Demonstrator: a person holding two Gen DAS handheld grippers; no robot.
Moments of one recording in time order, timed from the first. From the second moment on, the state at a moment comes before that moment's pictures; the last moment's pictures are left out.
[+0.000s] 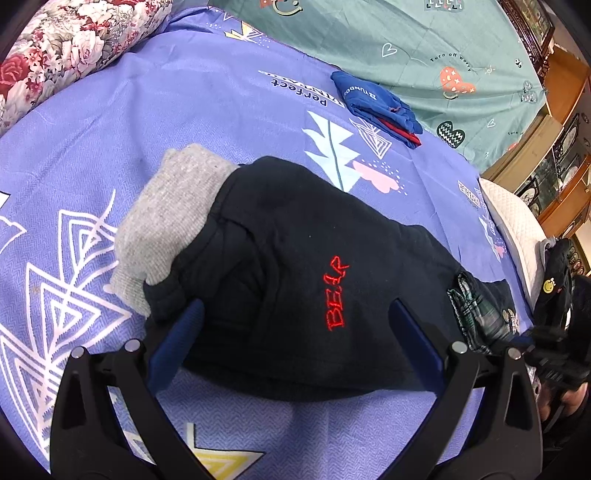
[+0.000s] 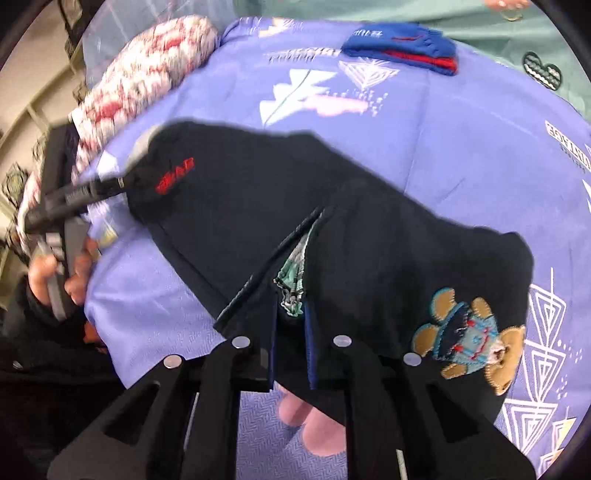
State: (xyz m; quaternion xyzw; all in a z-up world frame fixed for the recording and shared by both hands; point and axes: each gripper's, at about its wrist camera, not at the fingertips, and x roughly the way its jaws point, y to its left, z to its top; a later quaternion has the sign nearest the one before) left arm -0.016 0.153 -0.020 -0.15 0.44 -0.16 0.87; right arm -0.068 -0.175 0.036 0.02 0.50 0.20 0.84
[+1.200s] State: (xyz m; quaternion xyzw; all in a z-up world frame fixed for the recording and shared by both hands) left arm -0.018 0.156 -0.018 -0.16 0.43 -0.17 0.87; right arm -0.067 -0.183 0.087 0.03 0.42 0.22 0.88
